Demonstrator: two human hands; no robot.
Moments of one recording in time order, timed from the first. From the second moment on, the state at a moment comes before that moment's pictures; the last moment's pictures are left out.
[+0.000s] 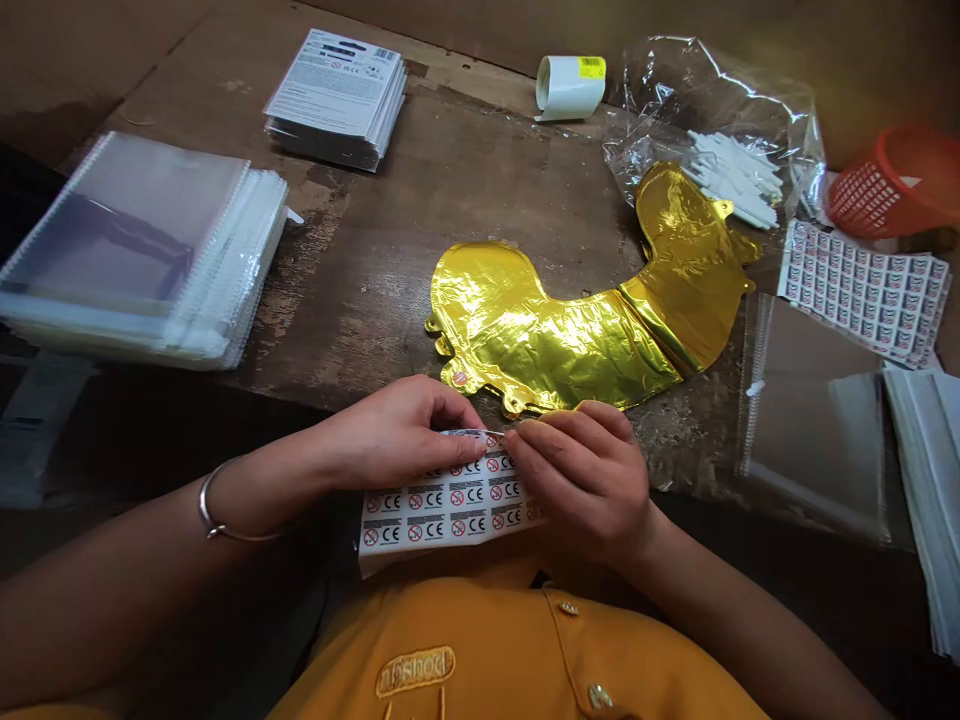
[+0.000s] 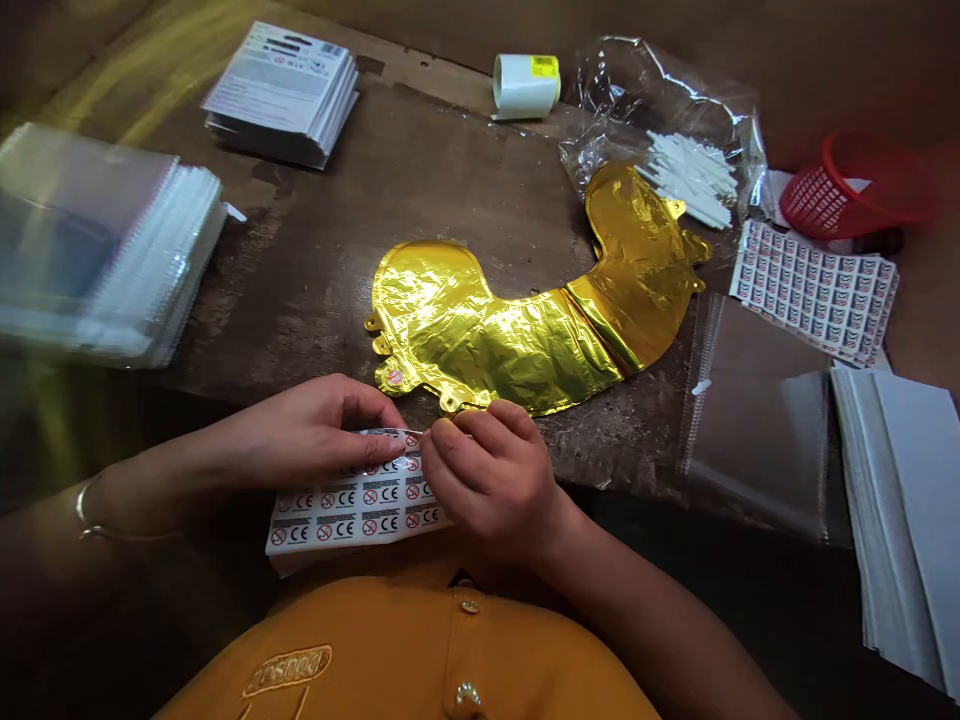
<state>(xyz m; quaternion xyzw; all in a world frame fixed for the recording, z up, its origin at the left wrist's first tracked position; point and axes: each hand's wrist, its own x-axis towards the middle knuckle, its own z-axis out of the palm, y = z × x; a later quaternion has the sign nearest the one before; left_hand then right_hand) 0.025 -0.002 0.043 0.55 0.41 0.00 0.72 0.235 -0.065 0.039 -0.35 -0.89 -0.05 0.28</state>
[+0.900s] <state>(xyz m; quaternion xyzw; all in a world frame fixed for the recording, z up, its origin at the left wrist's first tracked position) 0.025 -0.003 0.047 0.60 0.41 0.00 0.69 0.226 -0.068 0.044 -0.48 -0.83 0.03 0.27</state>
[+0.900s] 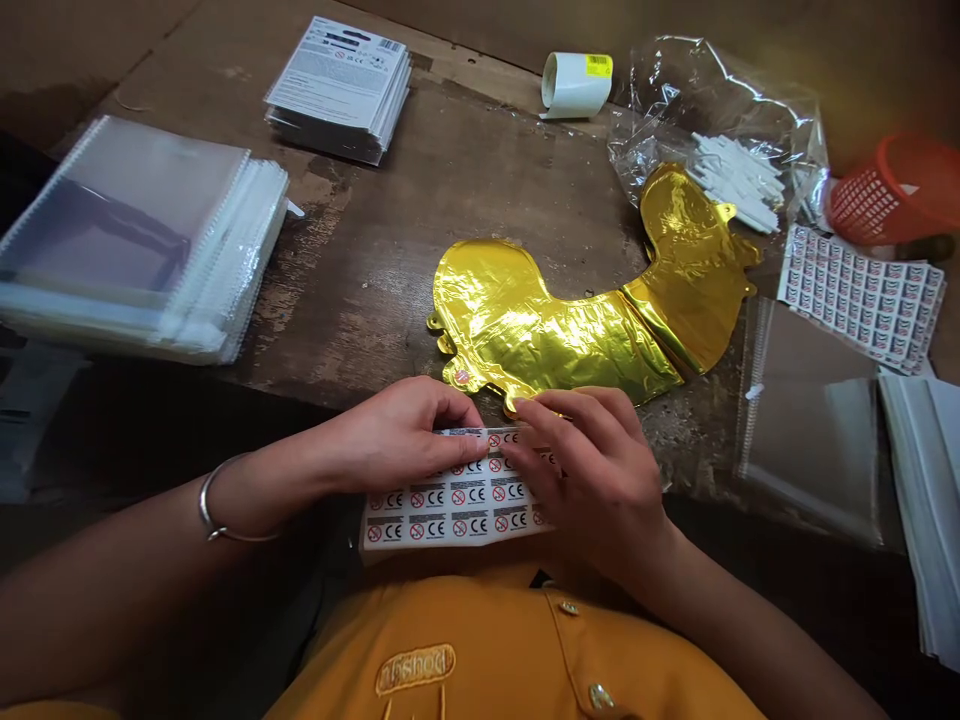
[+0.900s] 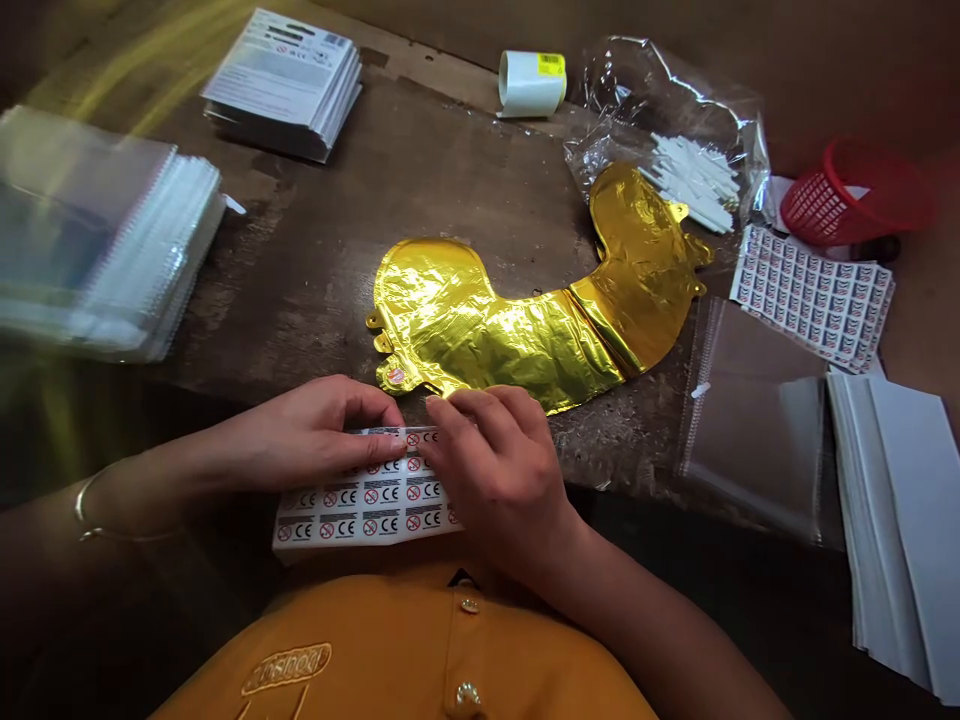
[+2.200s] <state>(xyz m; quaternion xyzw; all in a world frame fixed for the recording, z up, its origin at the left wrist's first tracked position) 0.007 -0.001 0.022 0.94 0.27 0.08 0.18 0.199 -0.007 0.011 -0.65 -0.65 0.20 0.34</state>
